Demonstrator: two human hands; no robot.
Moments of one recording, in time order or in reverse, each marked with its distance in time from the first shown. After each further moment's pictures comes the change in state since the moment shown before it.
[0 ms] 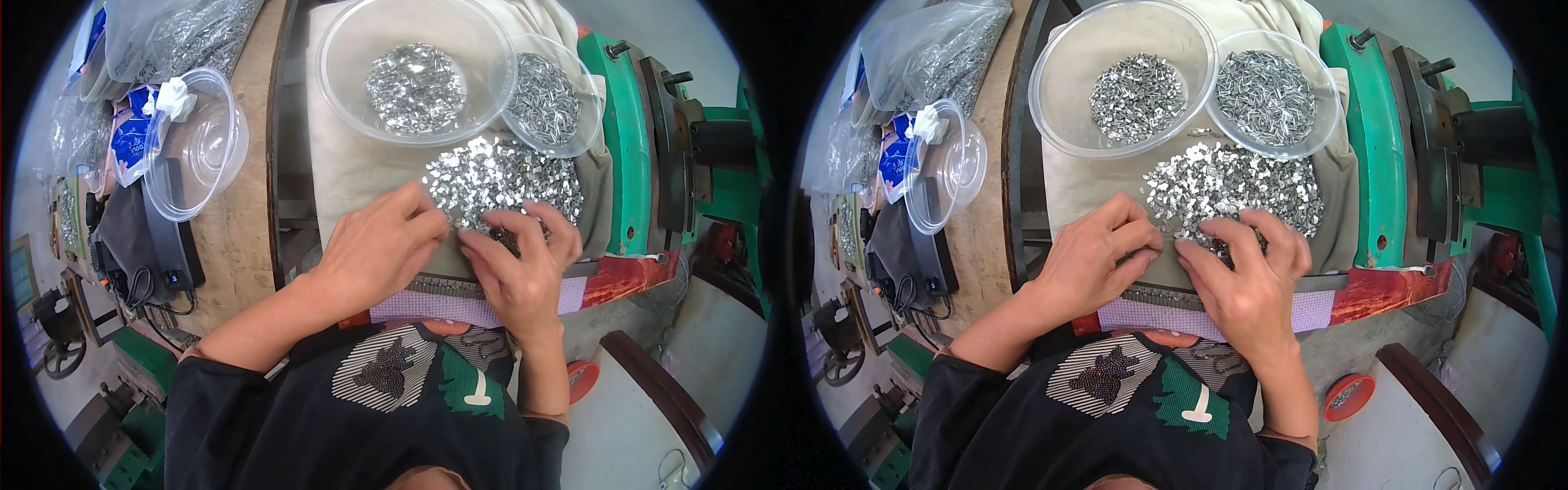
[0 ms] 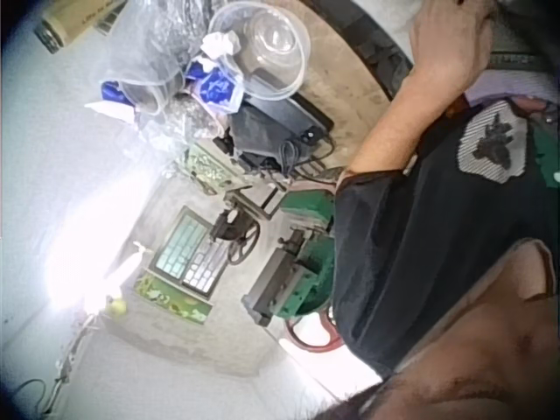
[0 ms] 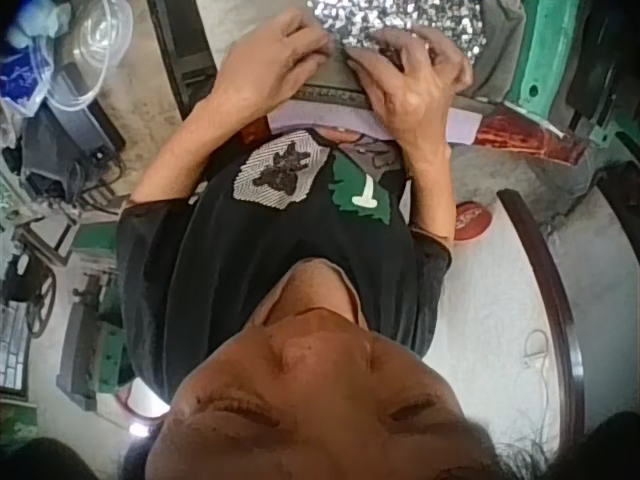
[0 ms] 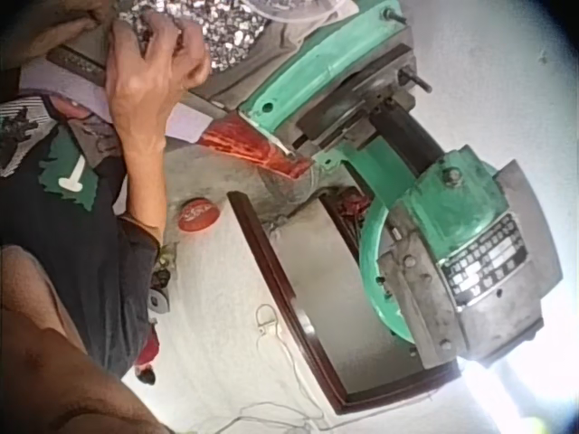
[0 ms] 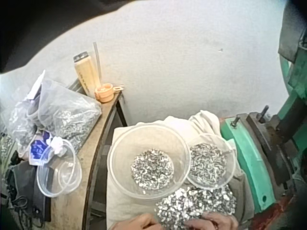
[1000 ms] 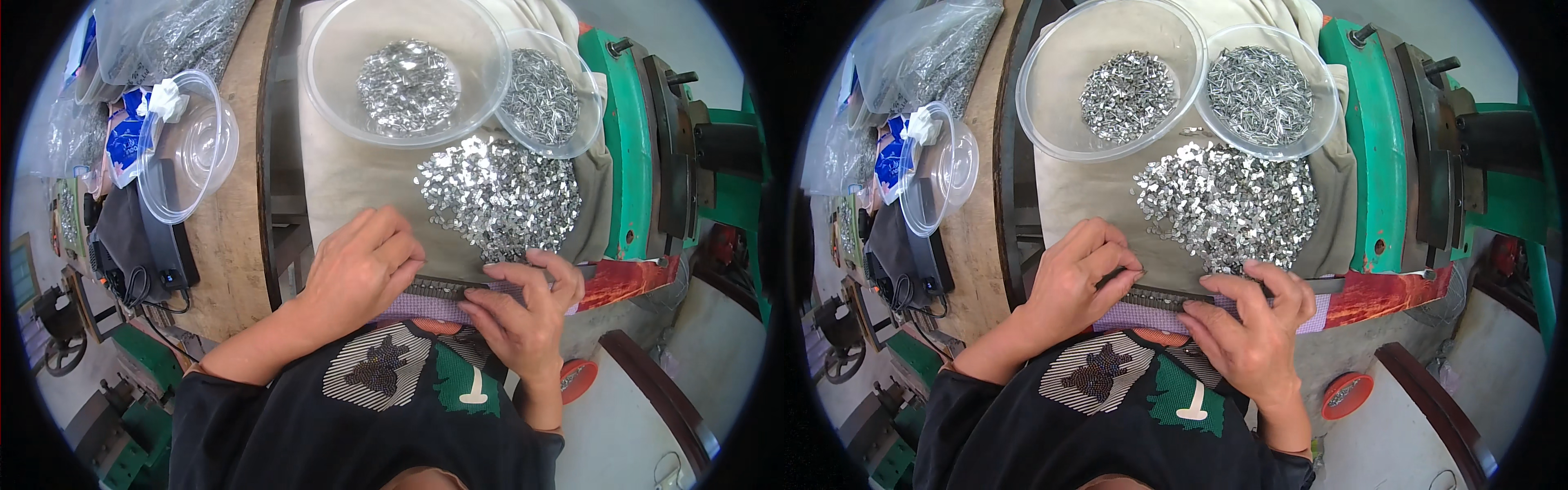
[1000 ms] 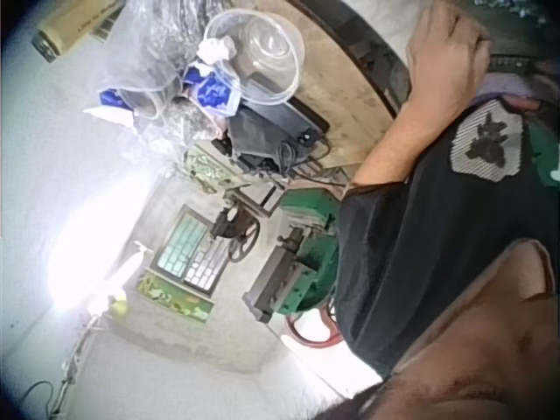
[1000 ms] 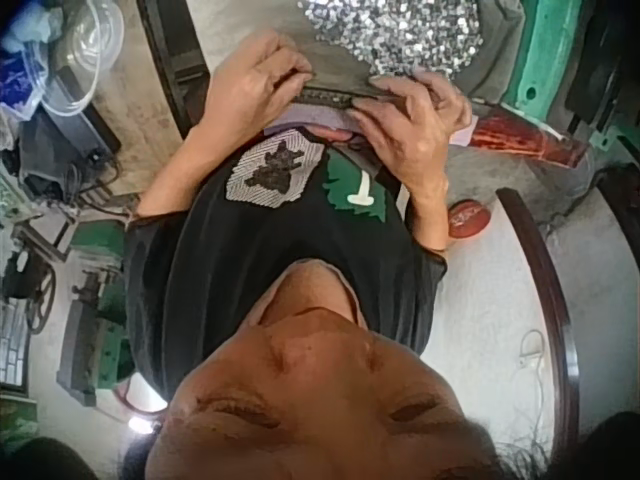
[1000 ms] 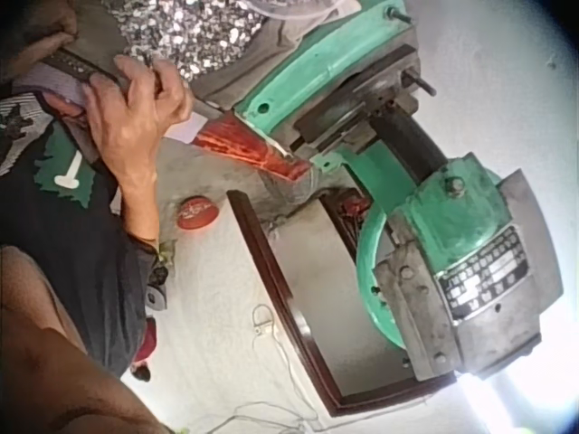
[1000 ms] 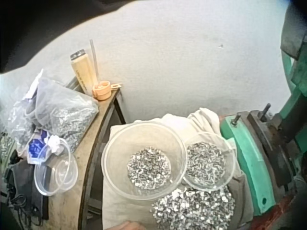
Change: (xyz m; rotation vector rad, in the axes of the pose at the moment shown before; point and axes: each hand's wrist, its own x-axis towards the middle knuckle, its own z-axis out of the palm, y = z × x) left_hand -0.020 0.003 0.003 -0.026 0.075 0.008; right_hand -0.028 -0.005 -0.032 0.037 -0.149 0.018
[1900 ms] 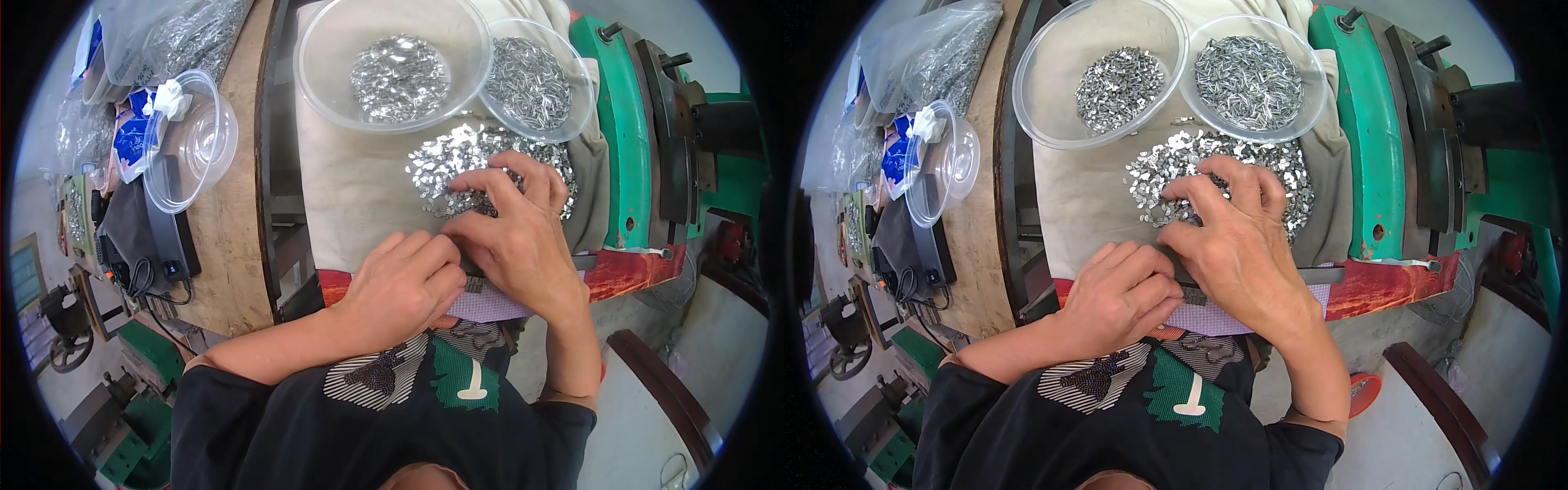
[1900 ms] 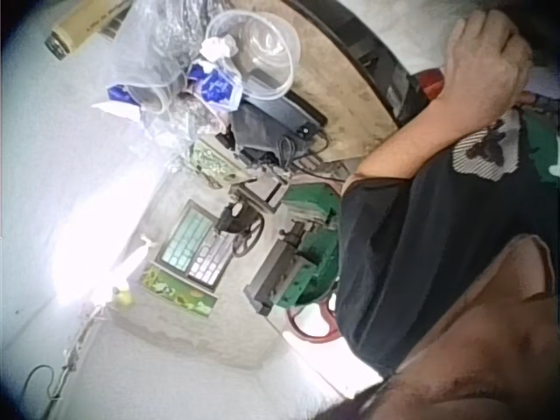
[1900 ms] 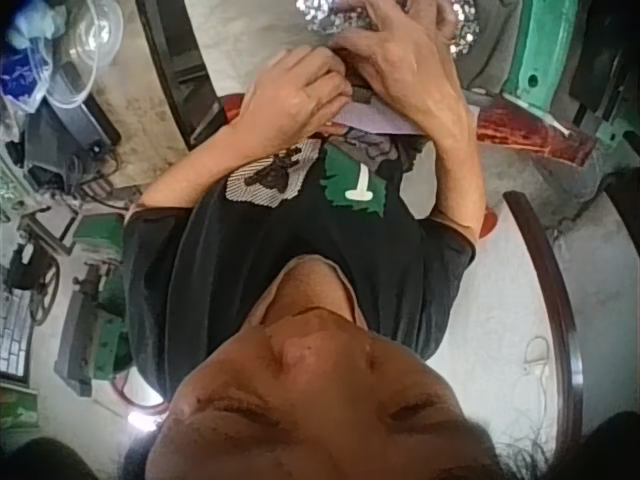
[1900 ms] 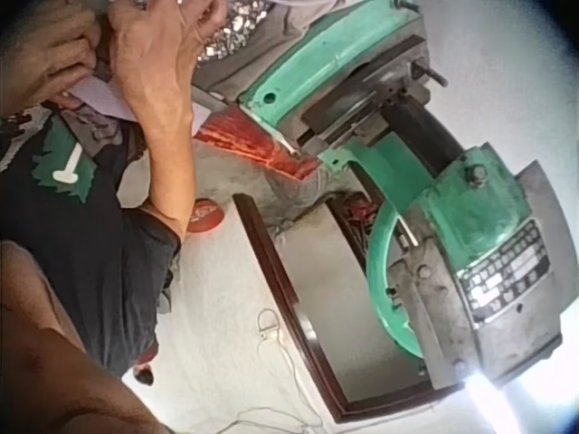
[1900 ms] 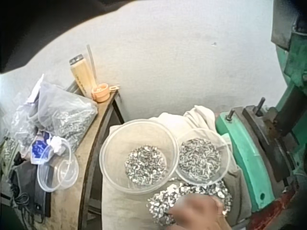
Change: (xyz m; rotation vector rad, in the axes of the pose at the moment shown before) left_hand 0.000 0.027 0.034 0.014 0.016 0.243; right_hand 0.067 0.026 0.007 0.124 -0.147 -0.209
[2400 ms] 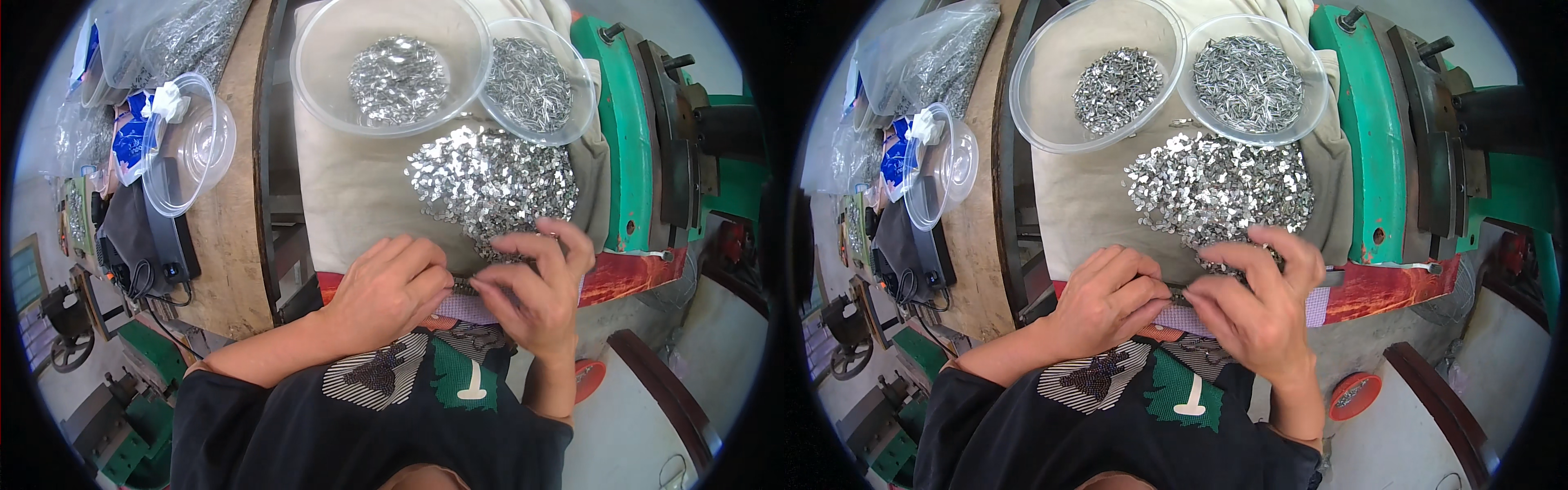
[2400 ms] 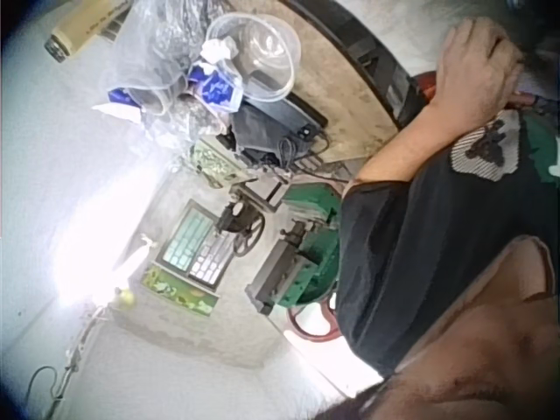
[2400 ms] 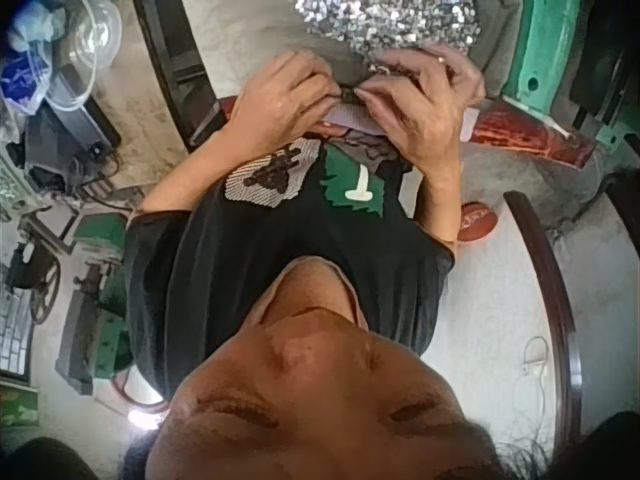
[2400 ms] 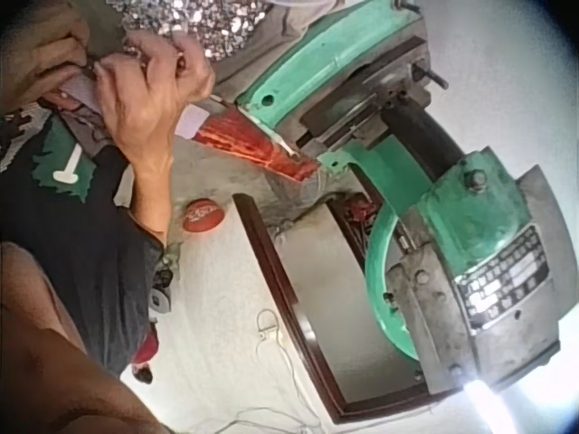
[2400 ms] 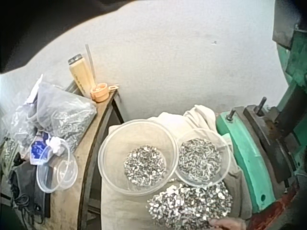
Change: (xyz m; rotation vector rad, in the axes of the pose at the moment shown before) left_hand -0.008 -0.005 -0.004 -0.041 -0.006 -0.042; right_hand -0.054 -0.013 0.001 0.040 0.235 0.123
